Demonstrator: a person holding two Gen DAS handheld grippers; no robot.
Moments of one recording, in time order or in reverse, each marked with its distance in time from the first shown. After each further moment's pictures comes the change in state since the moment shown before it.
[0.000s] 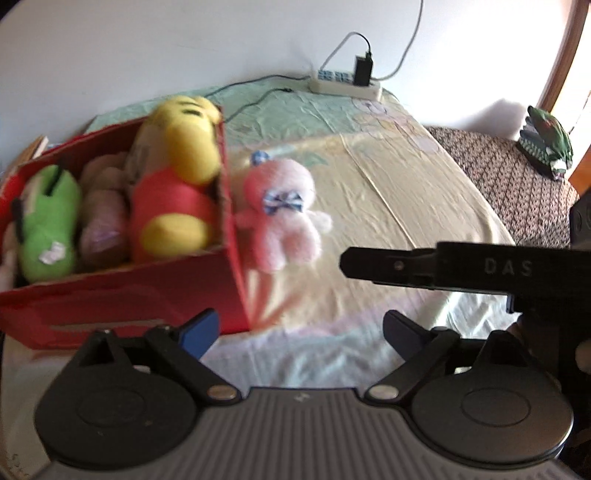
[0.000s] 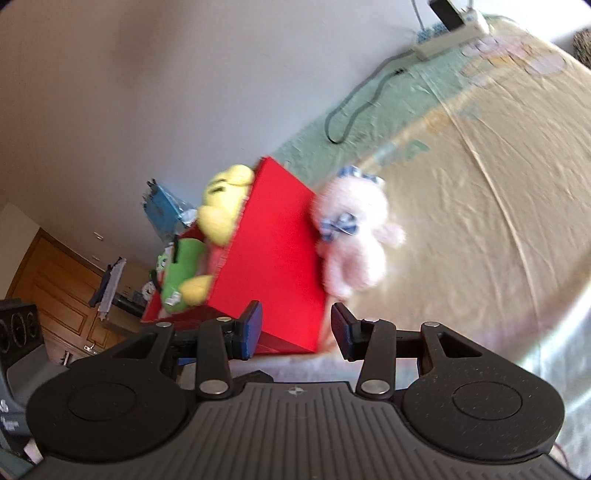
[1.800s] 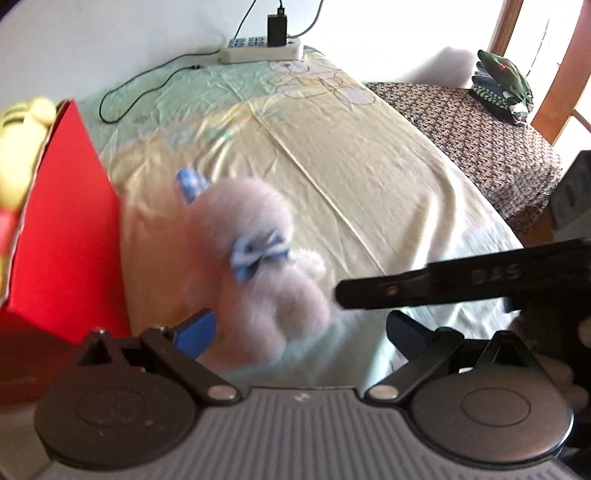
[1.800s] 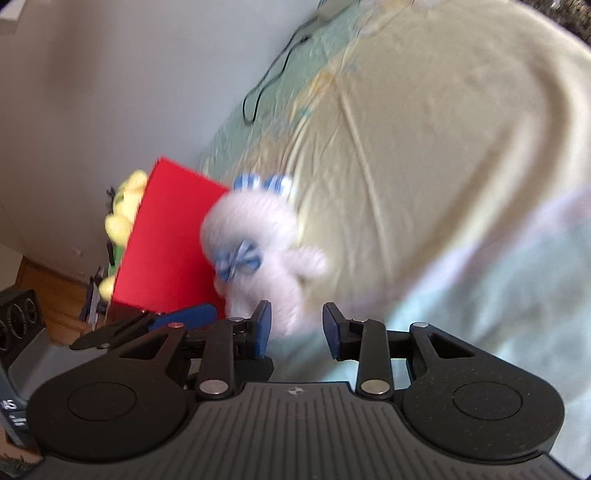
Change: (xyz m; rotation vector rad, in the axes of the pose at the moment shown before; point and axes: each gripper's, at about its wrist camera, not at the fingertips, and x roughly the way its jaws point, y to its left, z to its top) left arm 0.070 -0.065 0.007 0.161 0.063 -0.102; right arm -0.022 -0.099 0.013 0.163 0.069 -0.056
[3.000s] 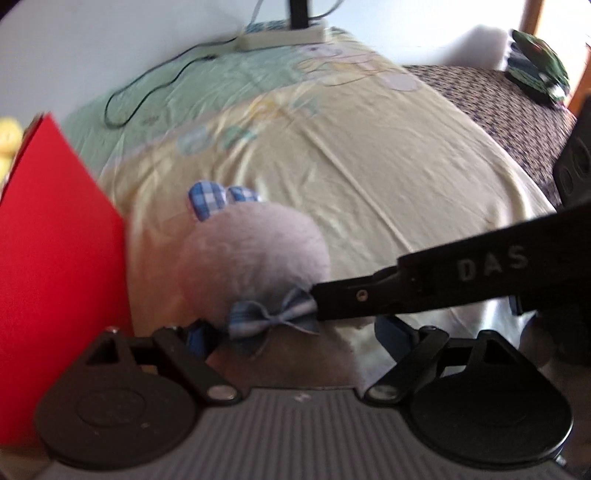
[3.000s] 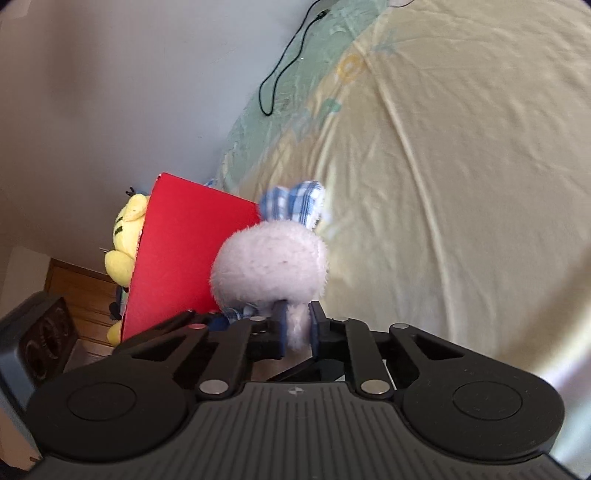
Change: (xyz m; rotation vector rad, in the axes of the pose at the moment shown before) left arm 0.048 0.007 0.029 0.046 0.045 0.110; right arm 0.051 0.004 0.043 0.040 0.109 0.105
